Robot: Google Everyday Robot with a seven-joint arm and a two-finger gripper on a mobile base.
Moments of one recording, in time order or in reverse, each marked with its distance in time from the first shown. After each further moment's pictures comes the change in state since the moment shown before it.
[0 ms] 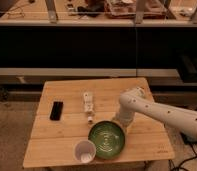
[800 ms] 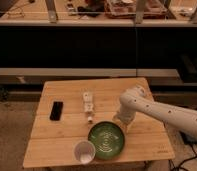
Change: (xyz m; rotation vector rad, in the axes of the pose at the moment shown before) arm 0.016 -0.005 -0.008 0.031 0.041 0.054
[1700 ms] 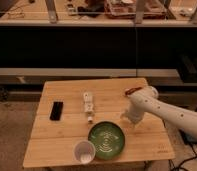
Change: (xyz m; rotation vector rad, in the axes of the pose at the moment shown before) arm 0.043 0.037 -0.018 0.061 0.026 0.119
